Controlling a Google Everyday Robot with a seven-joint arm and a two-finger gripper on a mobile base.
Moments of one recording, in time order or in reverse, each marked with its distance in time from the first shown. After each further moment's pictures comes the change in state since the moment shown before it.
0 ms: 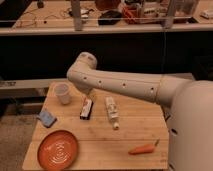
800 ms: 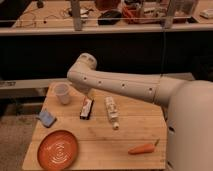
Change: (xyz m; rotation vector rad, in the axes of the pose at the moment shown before) arm -0.009 -0.018 0.011 0.053 -0.028 -0.101
